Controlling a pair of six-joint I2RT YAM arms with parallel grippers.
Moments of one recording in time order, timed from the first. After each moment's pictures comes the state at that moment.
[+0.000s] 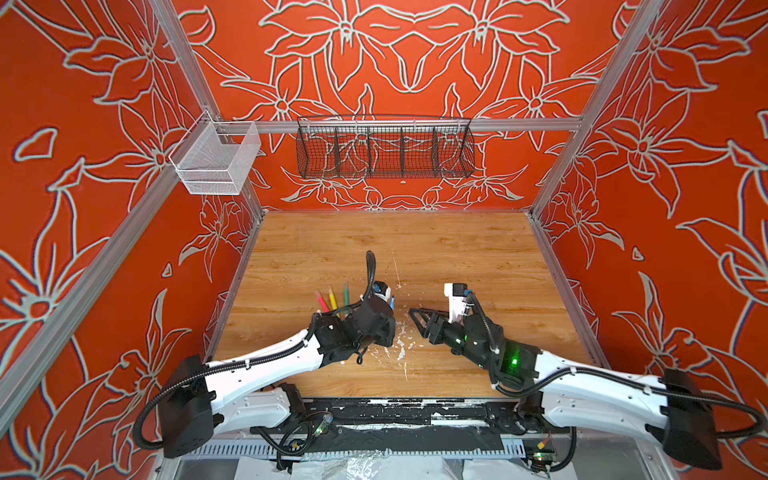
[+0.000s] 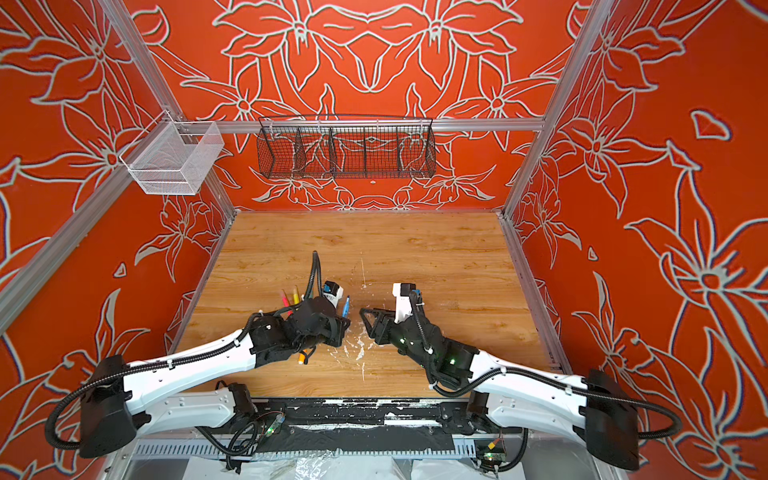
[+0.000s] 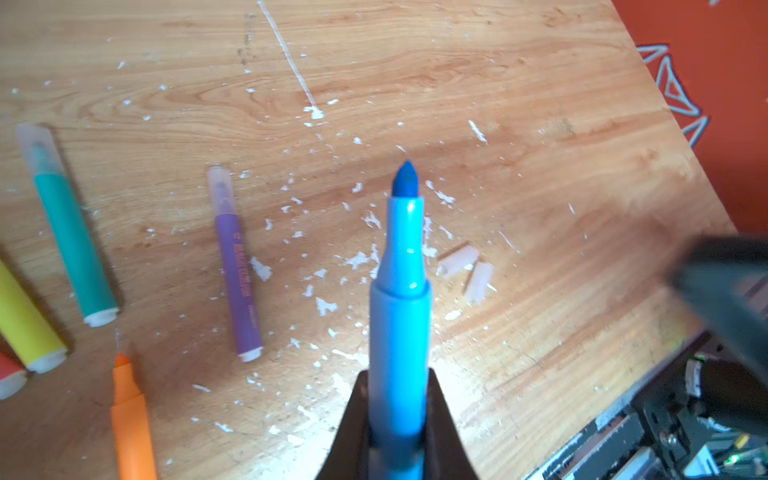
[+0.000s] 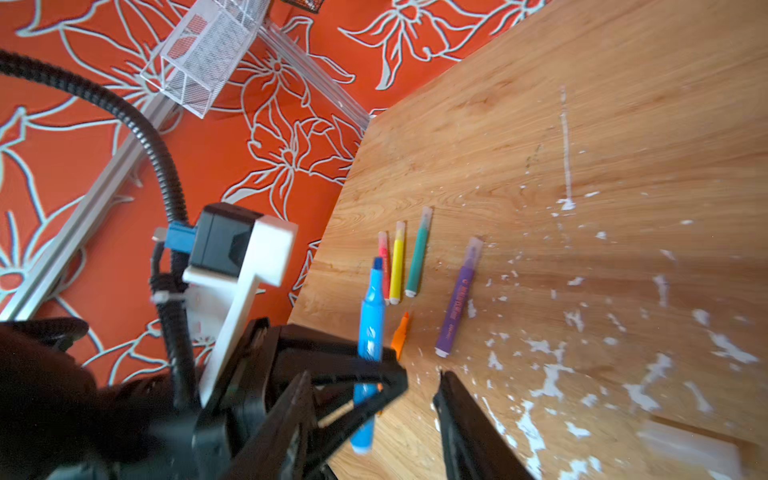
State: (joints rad) left arm -0.86 1.14 0.77 -0.43 -0.17 -0.63; right arm 1.07 0.89 0.50 0.12 0.29 0.93
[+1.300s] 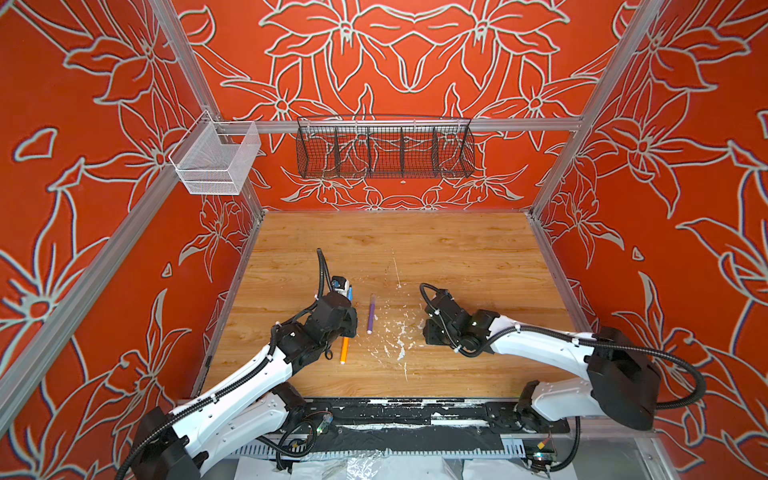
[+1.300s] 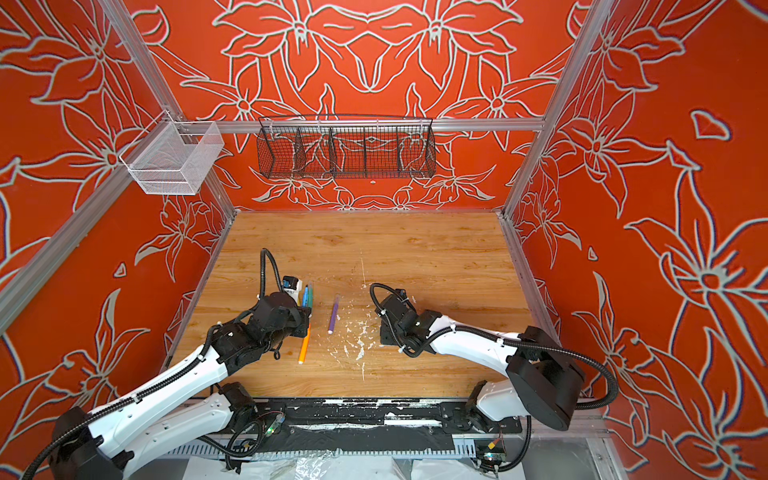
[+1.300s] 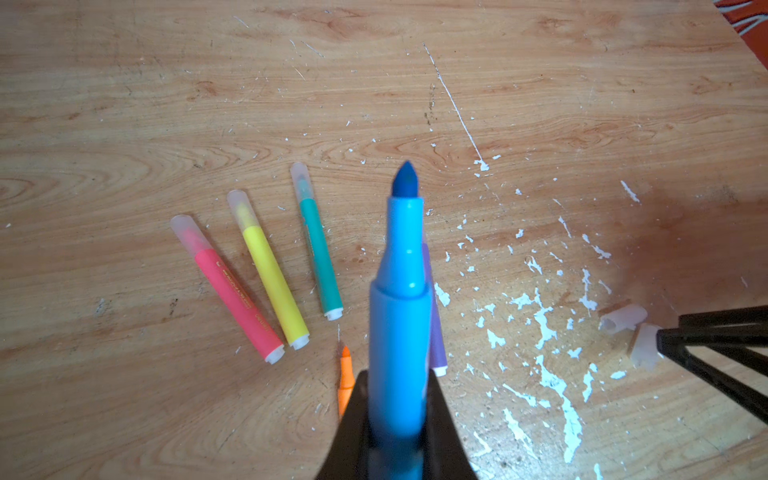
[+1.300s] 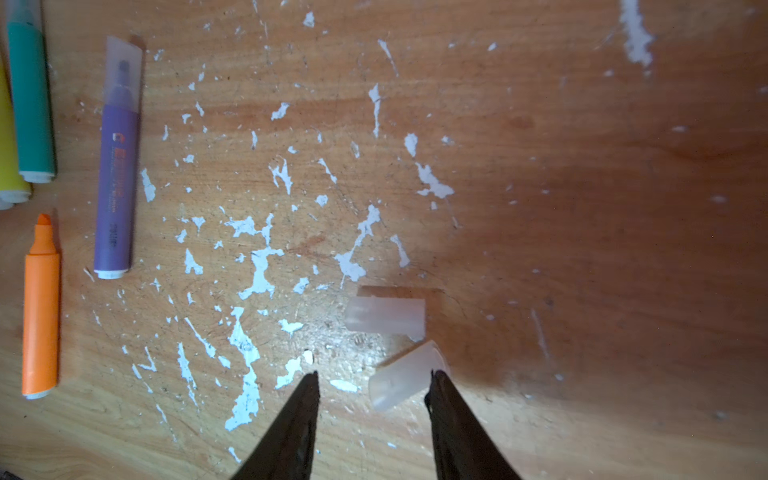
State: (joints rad) left arm -0.63 0.88 0.60 -0.47 -0.27 -0.44; right arm 0.89 1.36 0.73 -0.46 0.15 0.87
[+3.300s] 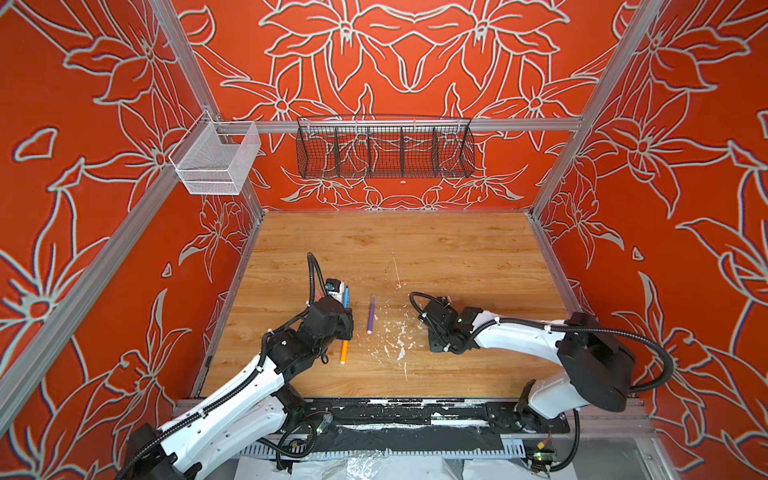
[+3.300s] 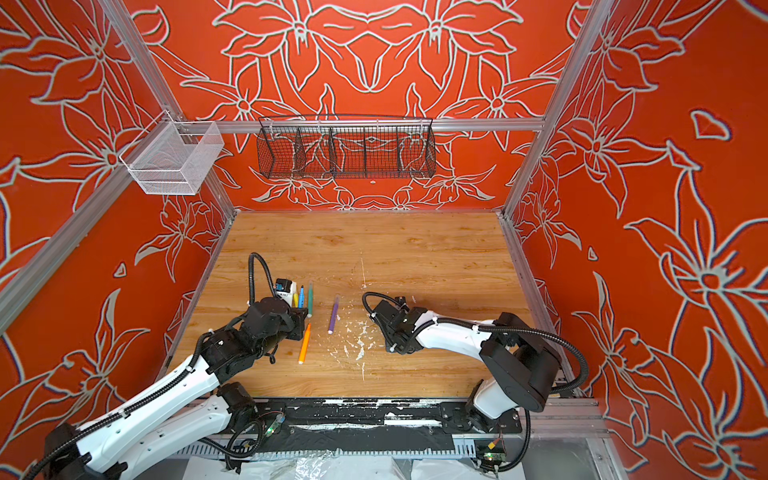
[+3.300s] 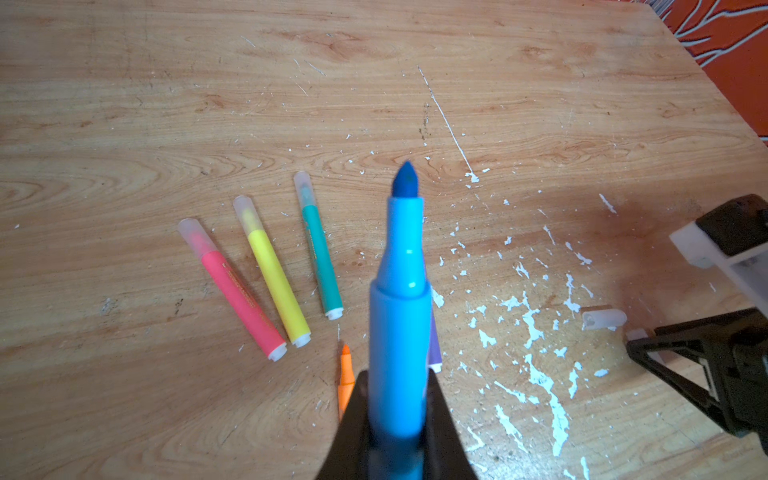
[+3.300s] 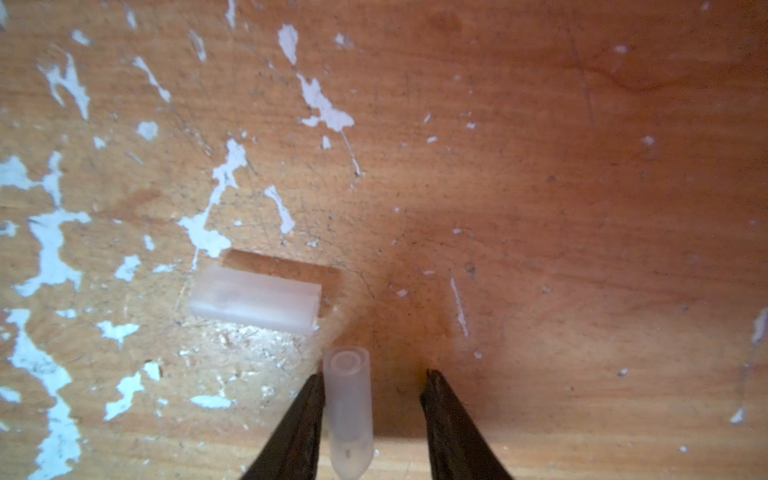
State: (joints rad) left arm -0.63 0.78 0.57 -0.48 -0.27 -0.44; right arm 0.90 1.52 0.78 -0.61 0.21 0.84
